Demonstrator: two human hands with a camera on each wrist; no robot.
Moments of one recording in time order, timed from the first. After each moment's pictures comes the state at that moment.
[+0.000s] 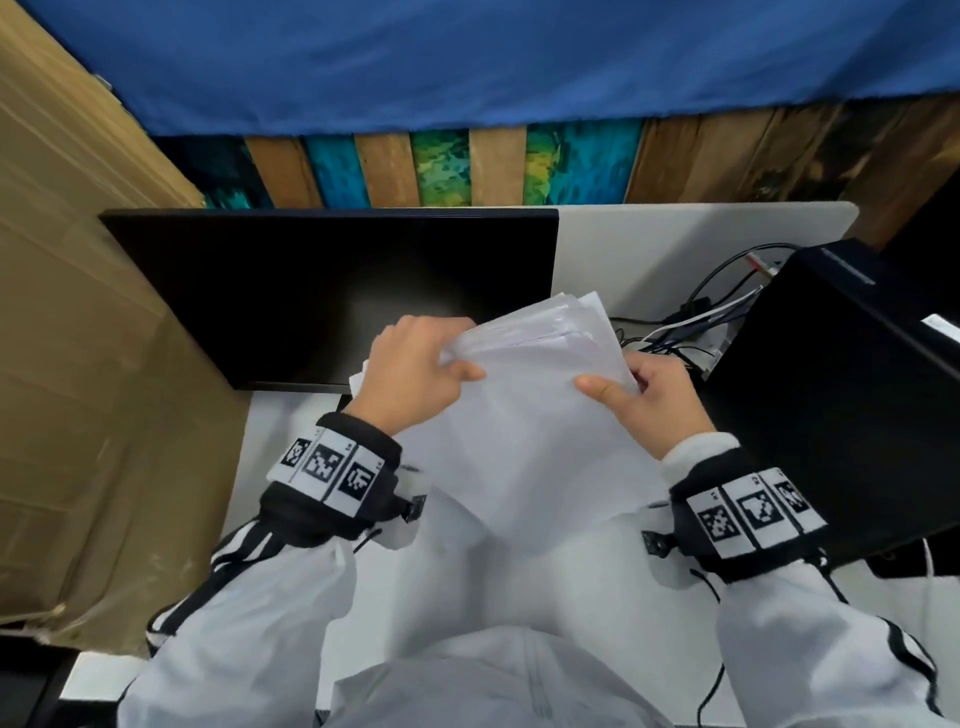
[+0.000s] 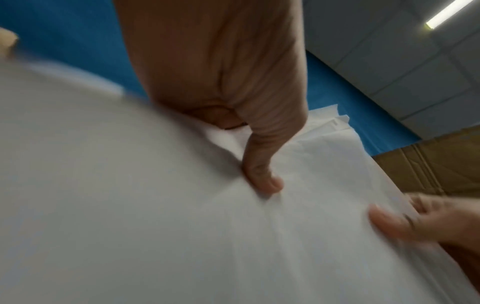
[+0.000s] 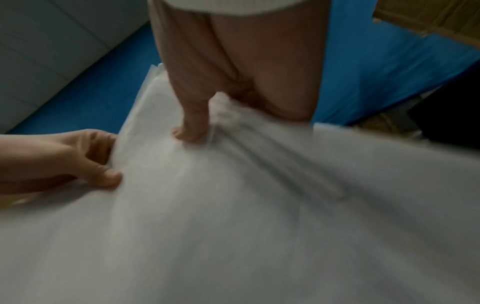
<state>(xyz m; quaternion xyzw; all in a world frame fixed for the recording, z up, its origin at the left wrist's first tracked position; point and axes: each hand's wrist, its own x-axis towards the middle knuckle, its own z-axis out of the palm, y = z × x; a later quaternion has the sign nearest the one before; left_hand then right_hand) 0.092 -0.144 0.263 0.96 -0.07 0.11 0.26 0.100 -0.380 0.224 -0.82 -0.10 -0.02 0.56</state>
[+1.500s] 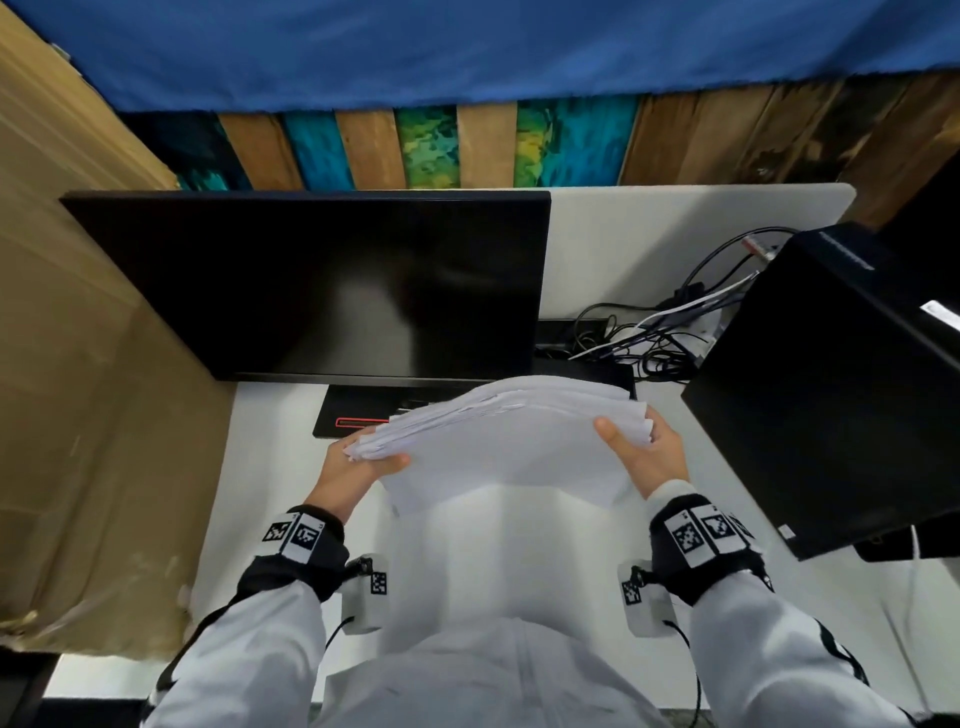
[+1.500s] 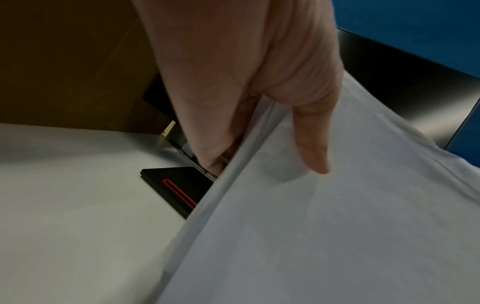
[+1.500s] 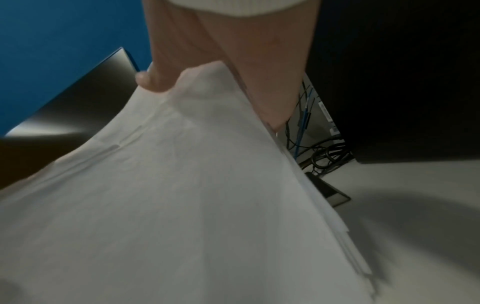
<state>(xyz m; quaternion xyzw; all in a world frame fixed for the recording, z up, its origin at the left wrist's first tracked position) 0.056 -0.075 0.101 0.71 0.18 -0.04 0.68 0.089 -0.398 0.127 -0.73 0.15 -0.01 0.67</state>
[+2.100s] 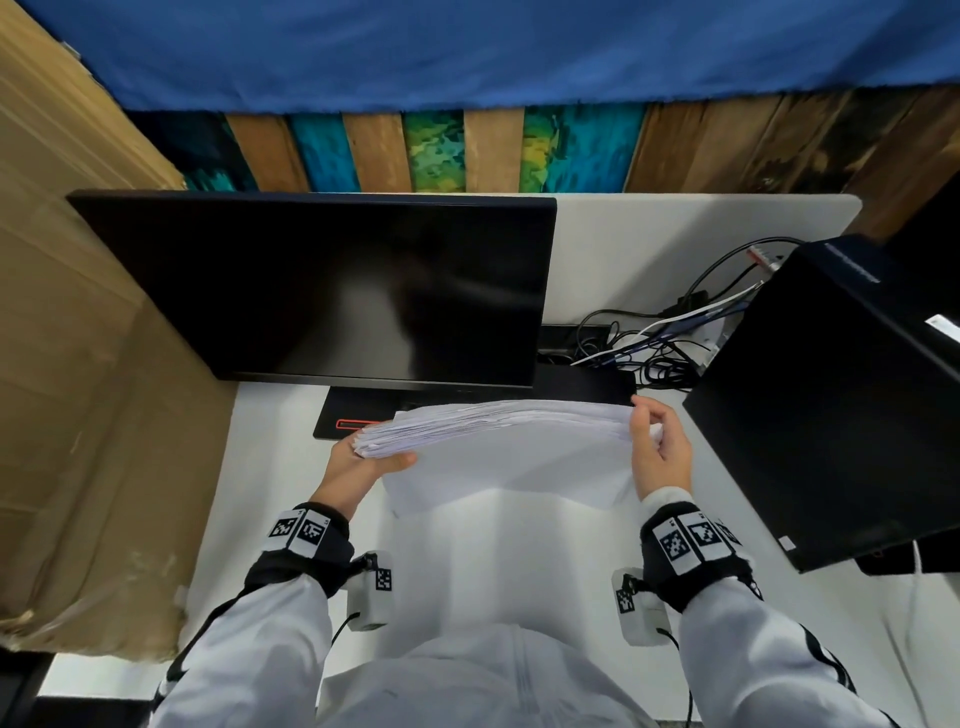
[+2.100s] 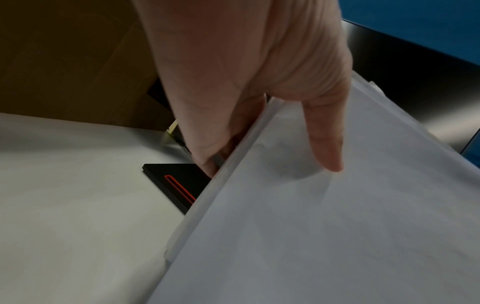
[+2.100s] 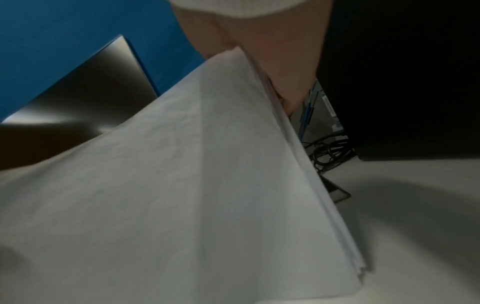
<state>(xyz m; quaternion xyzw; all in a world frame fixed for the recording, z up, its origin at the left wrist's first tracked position) 0.065 -0.082 0.098 0.69 0.19 -0.02 0.70 0.095 -0.396 0.120 -0.74 0.16 -0.14 0.64</state>
